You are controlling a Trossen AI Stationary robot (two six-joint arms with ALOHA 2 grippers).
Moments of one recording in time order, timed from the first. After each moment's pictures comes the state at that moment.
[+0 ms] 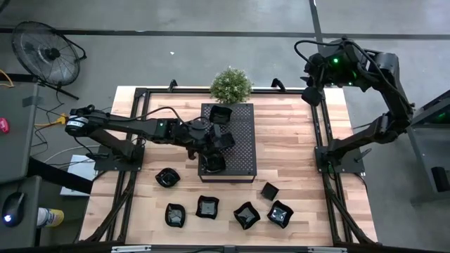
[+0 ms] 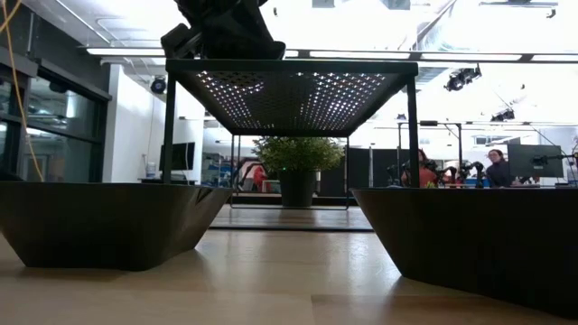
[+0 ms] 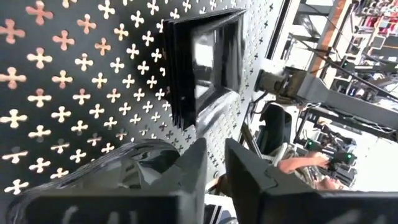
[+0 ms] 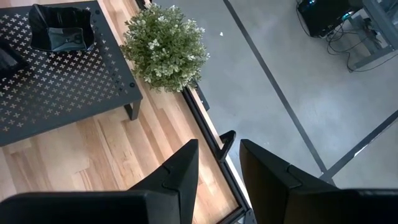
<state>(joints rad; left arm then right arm) -0.06 1.38 1.11 -0.34 -0.10 -1.84 -0.45 1.38 2.14 -1.57 0.30 -0.18</state>
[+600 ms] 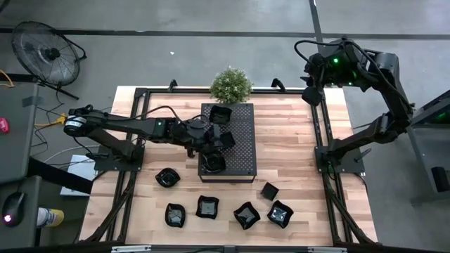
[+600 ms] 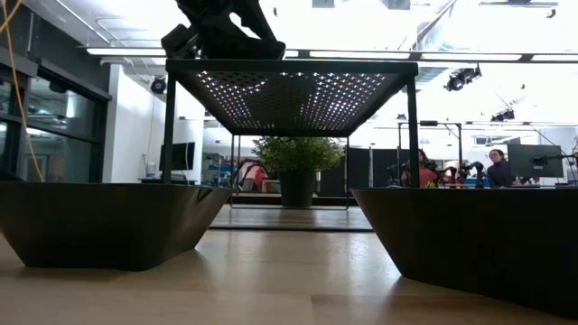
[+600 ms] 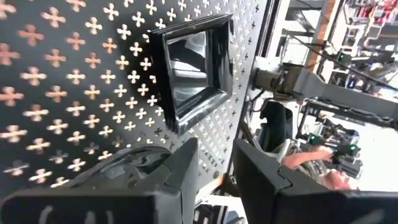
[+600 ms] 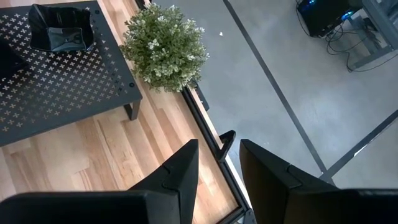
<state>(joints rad) -0.06 1.36 1.11 -0.34 -0.12 -1.77 -0.45 1.38 2.14 -1.57 0.30 -0.18</state>
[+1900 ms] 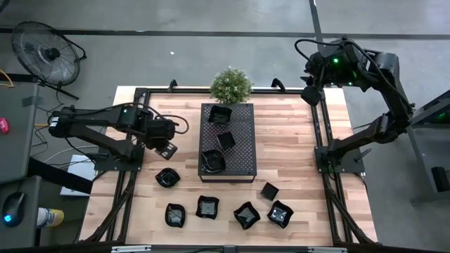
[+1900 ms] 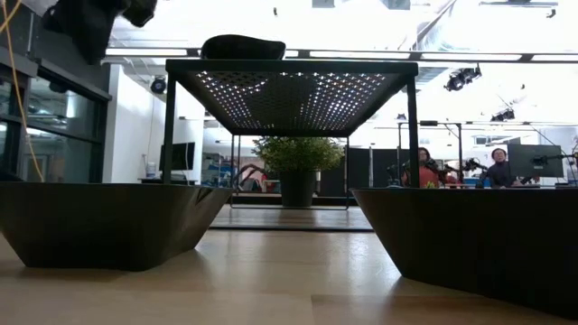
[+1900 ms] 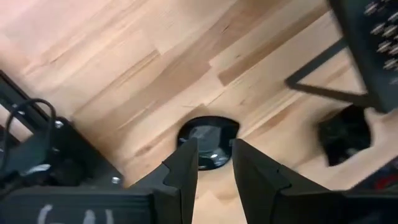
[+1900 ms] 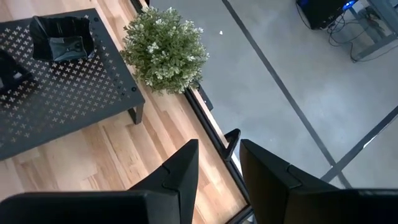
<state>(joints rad) -0.06 1.13 1.23 -1.42 -0.01 -1.01 -0.45 1.38 2.14 -1.57 0.30 -0.13</state>
